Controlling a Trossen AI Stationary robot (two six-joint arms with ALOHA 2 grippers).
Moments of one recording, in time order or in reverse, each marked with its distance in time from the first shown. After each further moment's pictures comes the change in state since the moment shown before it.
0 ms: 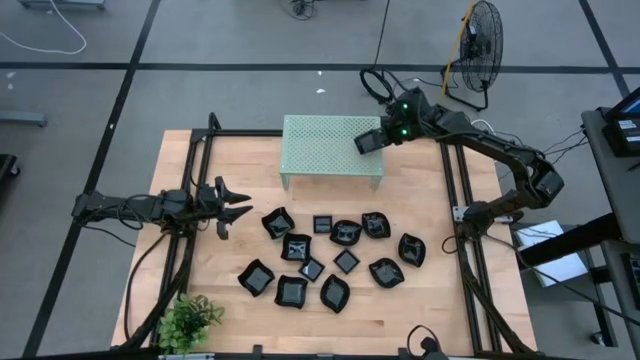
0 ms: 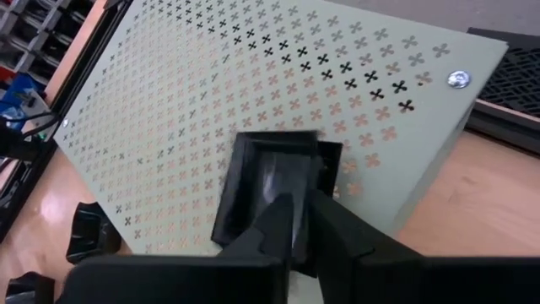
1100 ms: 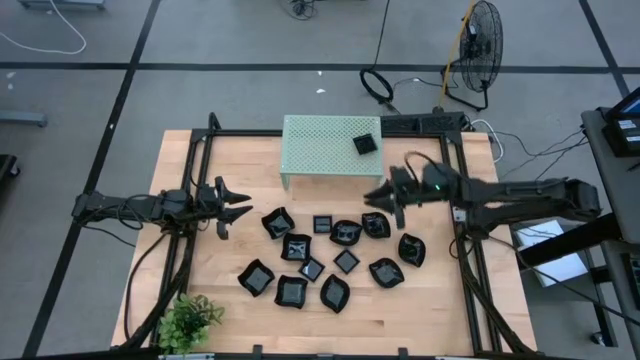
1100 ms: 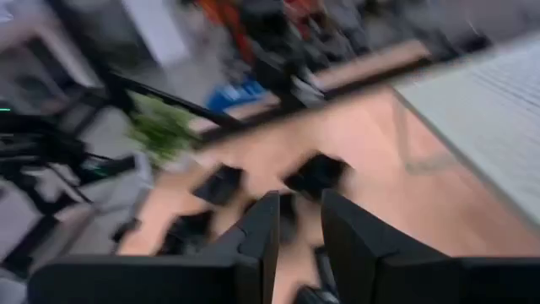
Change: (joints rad) left arm 0.000 0.000 0.000 0.000 0.000 0.000; right arm 0.639 -0.471 -0.640 0.822 0.052 -0.111
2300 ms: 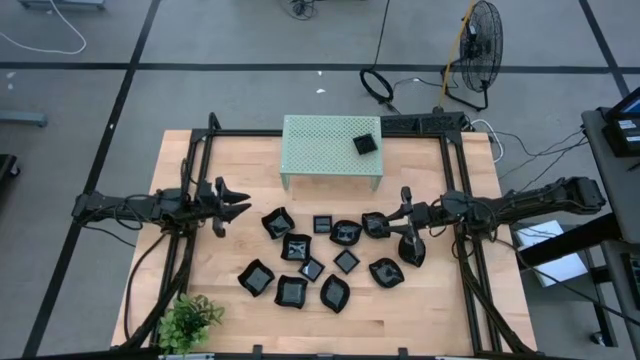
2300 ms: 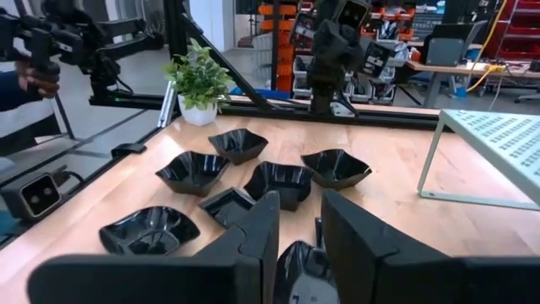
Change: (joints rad) left arm 0.000 0.000 0.000 0.091 0.012 -0.183; right arm 0.199 -0.204 -0.336 0.195 0.127 -0.338
